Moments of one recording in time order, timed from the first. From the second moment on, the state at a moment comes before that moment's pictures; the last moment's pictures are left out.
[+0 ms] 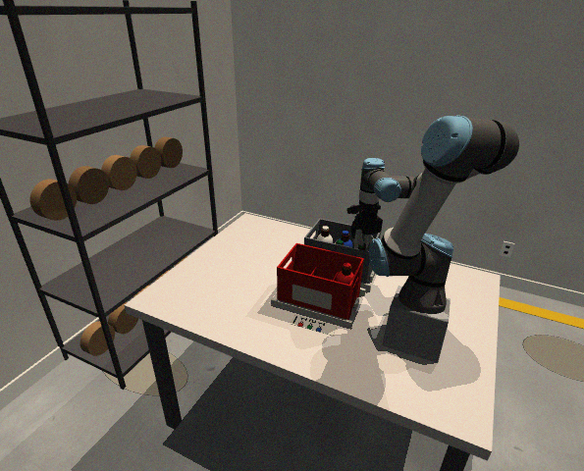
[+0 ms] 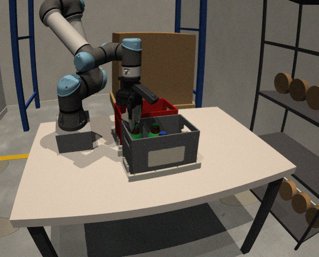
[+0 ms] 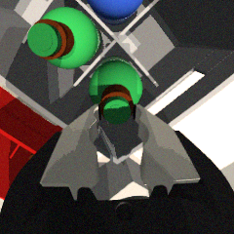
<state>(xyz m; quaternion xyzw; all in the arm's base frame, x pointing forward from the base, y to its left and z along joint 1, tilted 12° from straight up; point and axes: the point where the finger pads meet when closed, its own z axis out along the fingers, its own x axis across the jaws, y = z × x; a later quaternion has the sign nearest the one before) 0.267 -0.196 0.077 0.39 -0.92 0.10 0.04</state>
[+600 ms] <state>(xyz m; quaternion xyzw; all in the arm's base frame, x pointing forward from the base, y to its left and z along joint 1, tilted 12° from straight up) 0.267 -0.191 0.103 0.39 -0.92 0.10 0.04</state>
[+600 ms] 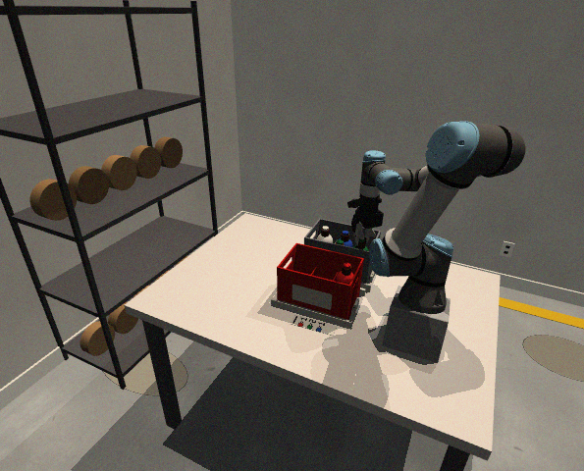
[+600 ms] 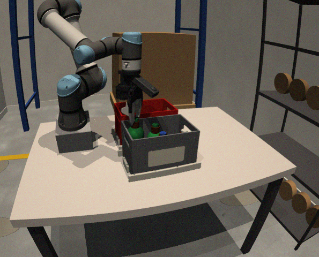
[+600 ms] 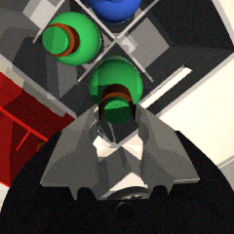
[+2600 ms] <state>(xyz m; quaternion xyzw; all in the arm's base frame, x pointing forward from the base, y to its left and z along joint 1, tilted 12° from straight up) 0.267 -0.172 0.190 0.39 -0.92 0.10 0.04</state>
